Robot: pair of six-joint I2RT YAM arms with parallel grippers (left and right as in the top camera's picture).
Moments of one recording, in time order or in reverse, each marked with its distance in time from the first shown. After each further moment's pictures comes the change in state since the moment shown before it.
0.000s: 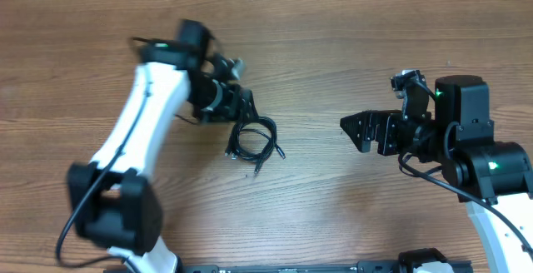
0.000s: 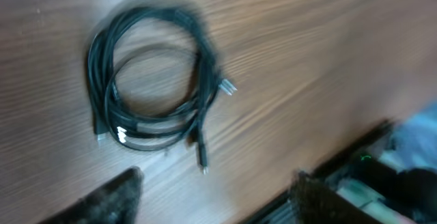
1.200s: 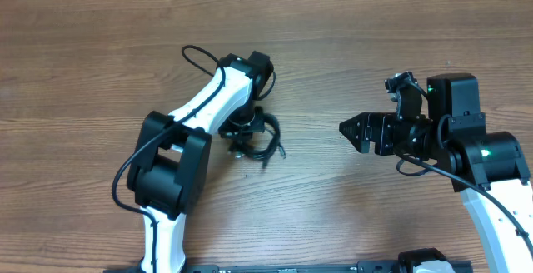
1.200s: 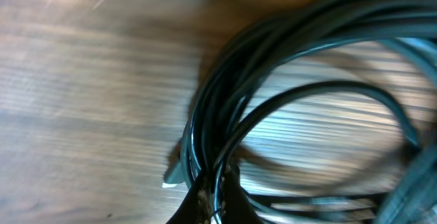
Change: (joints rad) left arm -0.206 0.288 0.005 0.066 -0.517 -0.474; right arm 0.000 0.050 0.000 -0.049 -0.019 0.000
